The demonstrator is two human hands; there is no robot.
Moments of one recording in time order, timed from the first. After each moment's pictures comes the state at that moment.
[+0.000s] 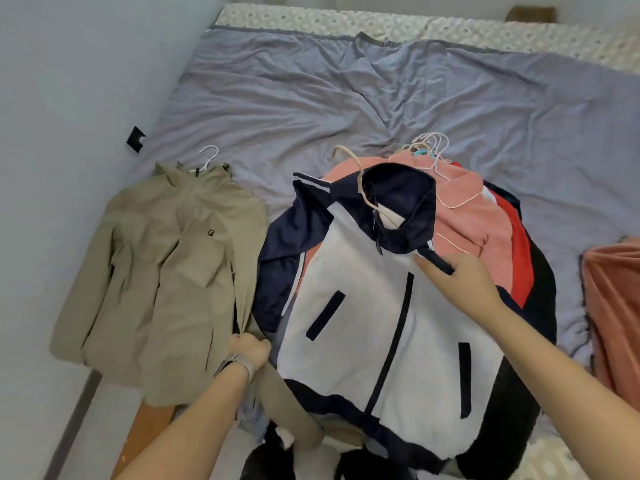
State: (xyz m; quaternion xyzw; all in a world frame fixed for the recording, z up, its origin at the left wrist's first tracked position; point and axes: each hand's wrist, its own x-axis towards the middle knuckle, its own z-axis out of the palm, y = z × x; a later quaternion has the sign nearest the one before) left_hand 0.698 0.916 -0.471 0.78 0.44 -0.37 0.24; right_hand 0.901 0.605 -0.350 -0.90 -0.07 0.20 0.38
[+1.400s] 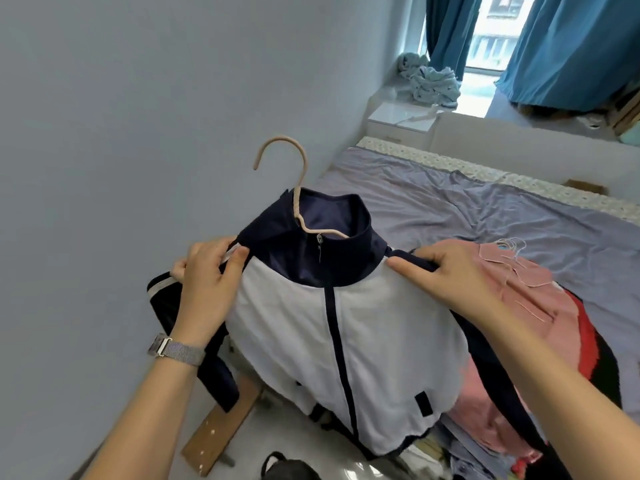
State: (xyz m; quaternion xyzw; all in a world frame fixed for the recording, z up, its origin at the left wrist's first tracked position) left_hand 0.406 1.044 -0.078 0.84 0.32 0.32 0.30; right_hand 0.617 0.809 -0.083 -0.81 -0.40 0.09 0.42
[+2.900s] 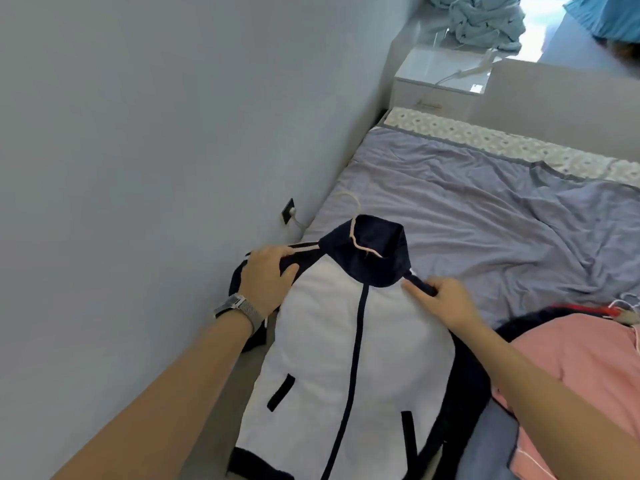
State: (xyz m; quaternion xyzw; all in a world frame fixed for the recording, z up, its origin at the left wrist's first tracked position) left_hand 0.795 1.434 -0.284 0.92 0.28 0.05 0.27; right_hand 0.964 1.160 -0.347 -0.91 -0.19 0.19 0.31
